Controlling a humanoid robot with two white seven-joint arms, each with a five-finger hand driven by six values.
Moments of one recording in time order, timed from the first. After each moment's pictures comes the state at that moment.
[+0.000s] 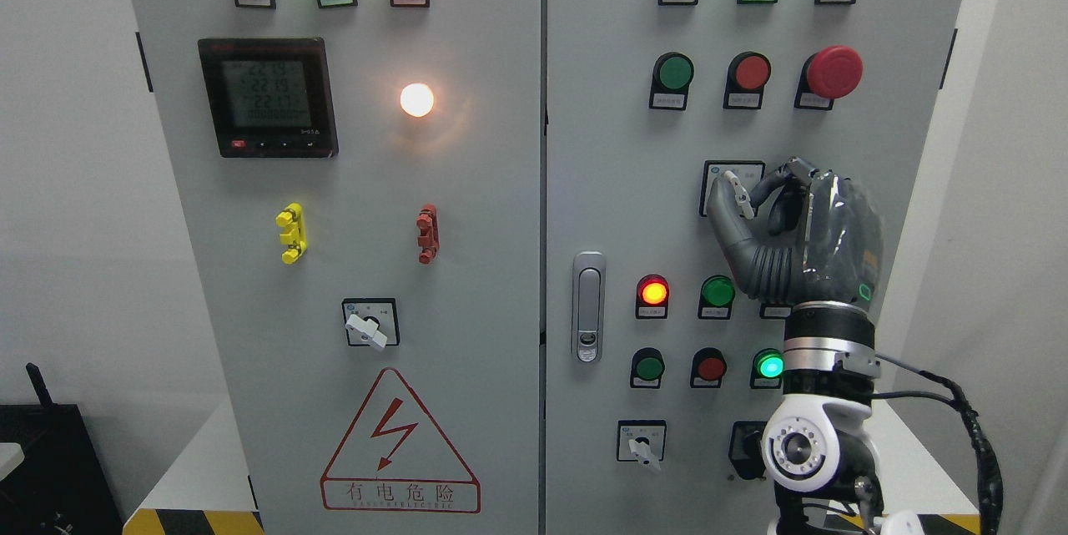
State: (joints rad) left arm 0.00 -0.09 0.00 0.00 0.00 -0.07 0.08; right arm -0.72 0.14 0.00 -1.72 0.93 0.25 -0.11
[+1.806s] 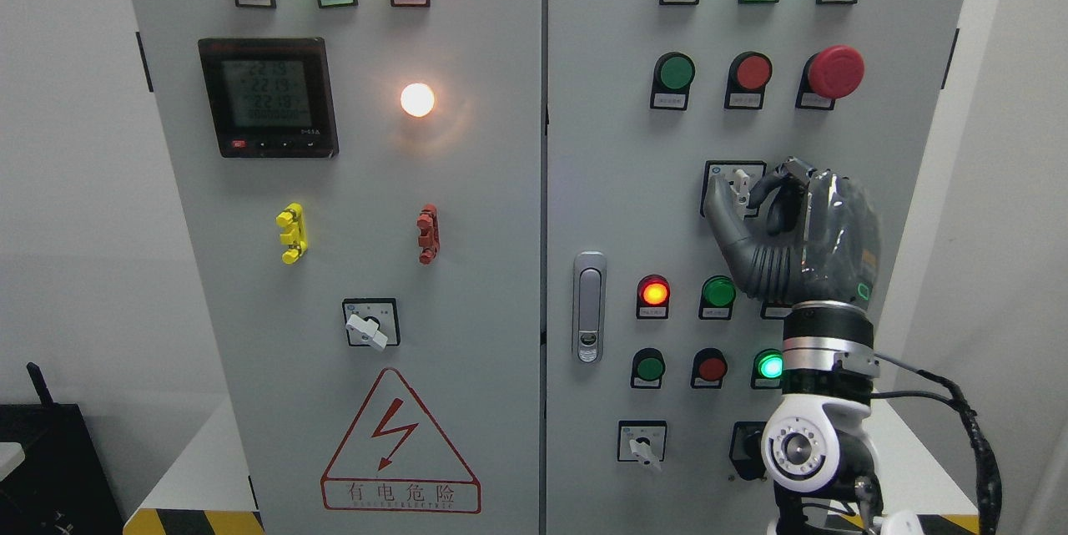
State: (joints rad) left arm 0.00 -0.09 0.00 0.00 0.00 -0.07 0.08; right arm -0.72 0.14 0.00 -1.73 0.92 0.24 -0.11
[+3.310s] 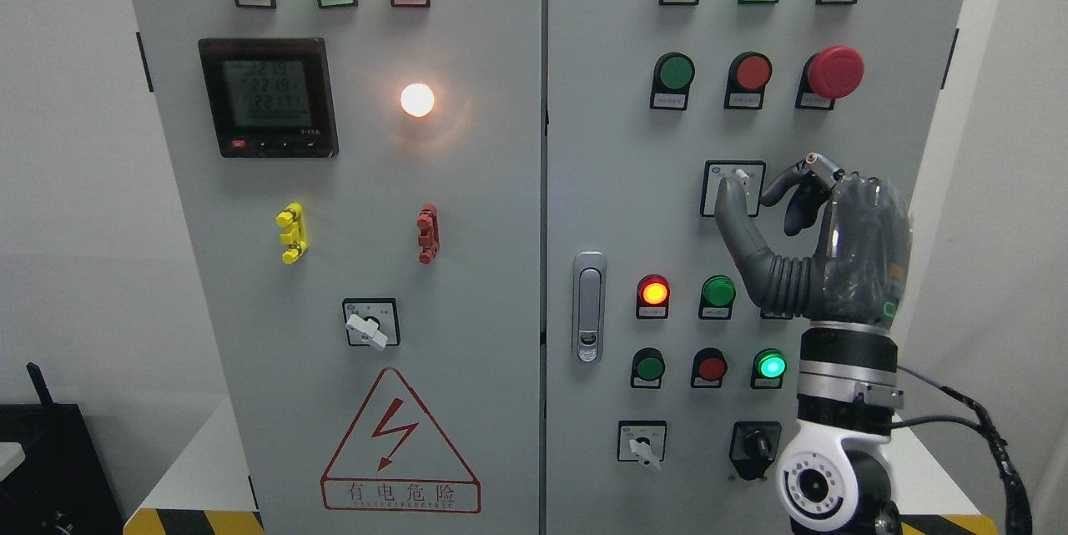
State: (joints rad) left arm 0.00 -0.09 0.00 0.00 0.00 -0.07 0.08; right arm -0.62 0.12 0.00 -1.83 0.92 0.00 -0.21
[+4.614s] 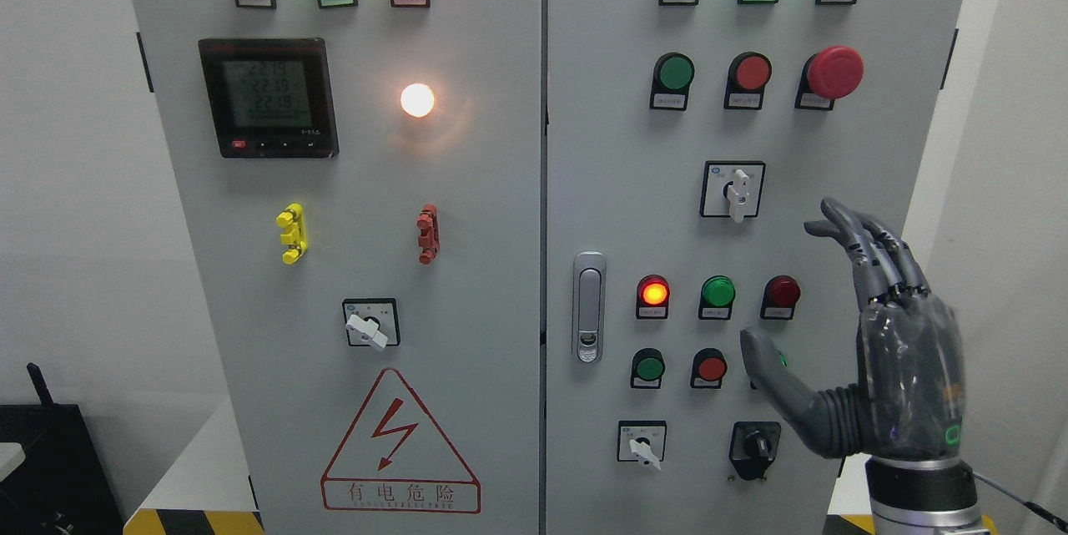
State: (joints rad) left arm 0.00 -0.09 0.00 0.00 0.00 -0.07 0.08; right arm -0.37 -0.10 0.00 -1.99 0.89 -0.14 -0.20
